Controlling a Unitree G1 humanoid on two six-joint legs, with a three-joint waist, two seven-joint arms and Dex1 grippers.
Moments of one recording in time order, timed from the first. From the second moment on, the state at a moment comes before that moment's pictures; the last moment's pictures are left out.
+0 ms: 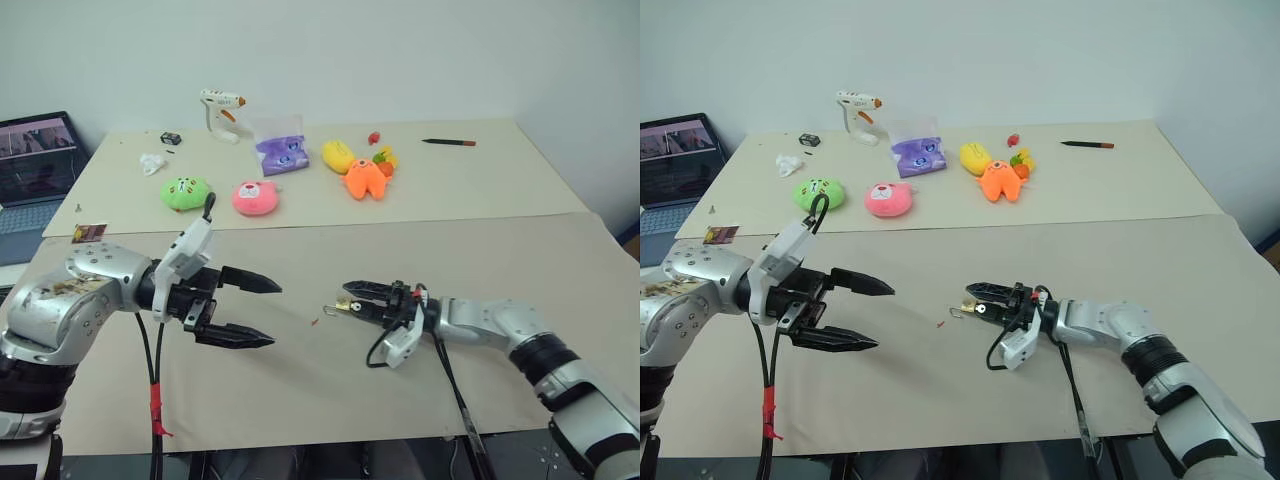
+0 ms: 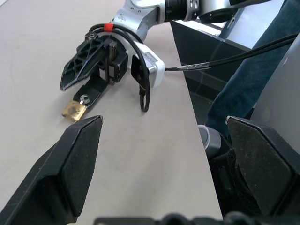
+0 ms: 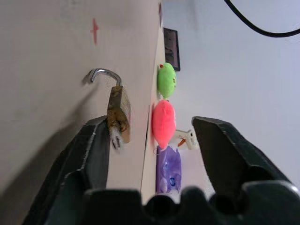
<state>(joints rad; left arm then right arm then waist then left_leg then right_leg) -0.43 0.93 -0.01 -0.28 -0.75 0.72 -1.39 -0.62 -0.78 0.58 0.52 -1.09 -1.00 -0.39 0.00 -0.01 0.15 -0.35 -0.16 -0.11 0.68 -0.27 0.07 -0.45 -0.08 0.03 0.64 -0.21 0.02</state>
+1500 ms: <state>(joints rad) -0.40 0.86 0.04 -0.27 -0.62 0.64 -1.19 -0.43 -1.06 -0.05 -0.23 0.81 0.77 1.31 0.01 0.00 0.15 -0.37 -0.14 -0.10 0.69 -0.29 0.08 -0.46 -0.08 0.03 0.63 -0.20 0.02</state>
